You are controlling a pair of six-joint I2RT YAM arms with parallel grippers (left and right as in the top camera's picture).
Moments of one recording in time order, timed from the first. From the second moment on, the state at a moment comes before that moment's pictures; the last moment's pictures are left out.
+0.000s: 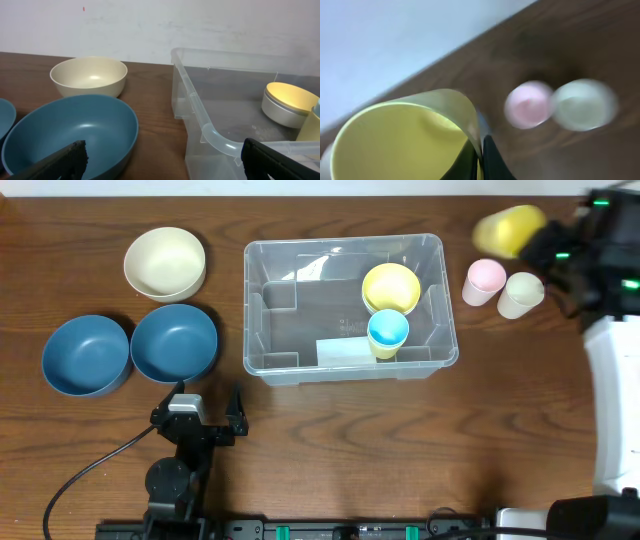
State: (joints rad) left arm -0.11 0.01 0.02 -0.12 -0.01 -0.14; right arm -0.06 1.54 1.55 -0.75 -0.18 0.51
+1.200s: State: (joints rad) left arm -0.11 0.01 0.02 -0.12 -0.01 -0.14; right arm 0.36 1.70 1.52 -1.00 0.00 0.54
